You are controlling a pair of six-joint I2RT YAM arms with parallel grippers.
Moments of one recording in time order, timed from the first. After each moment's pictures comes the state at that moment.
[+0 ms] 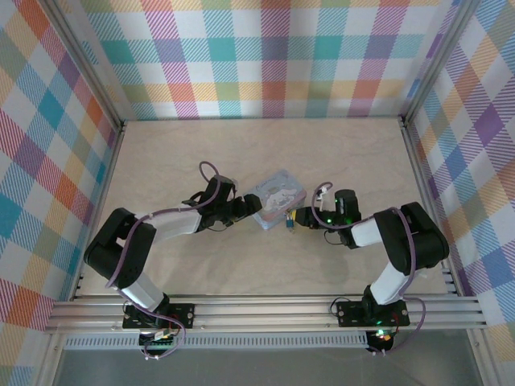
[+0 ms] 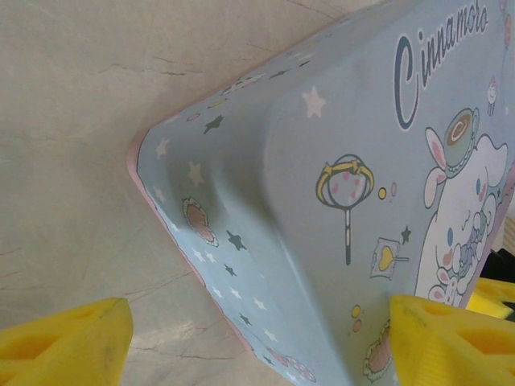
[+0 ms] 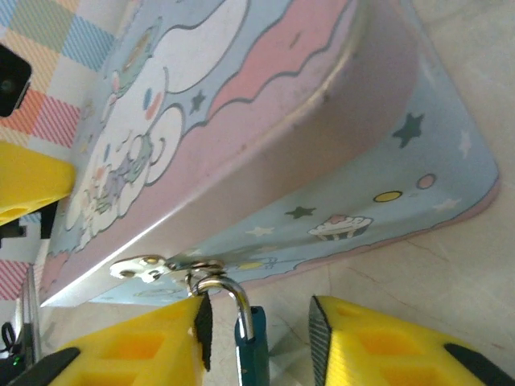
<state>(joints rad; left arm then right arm) -0.55 1.62 0.80 0.00 0.28 -0.89 0.30 1.67 0.41 0.68 -0.70 0.52</state>
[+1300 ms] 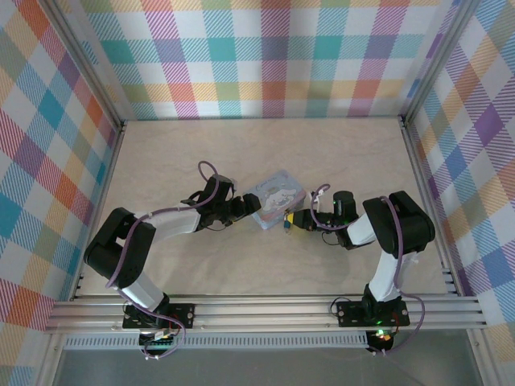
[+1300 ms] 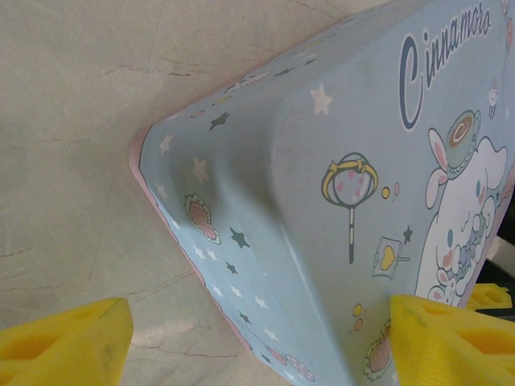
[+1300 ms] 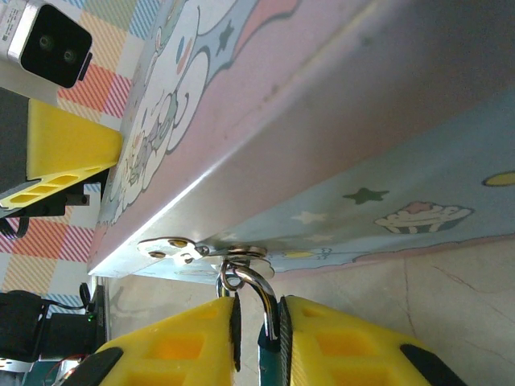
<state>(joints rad) -0.53 1.62 0.80 0.00 0.30 -0.89 0.30 1.83 0.42 0.88 -0.88 0.62</state>
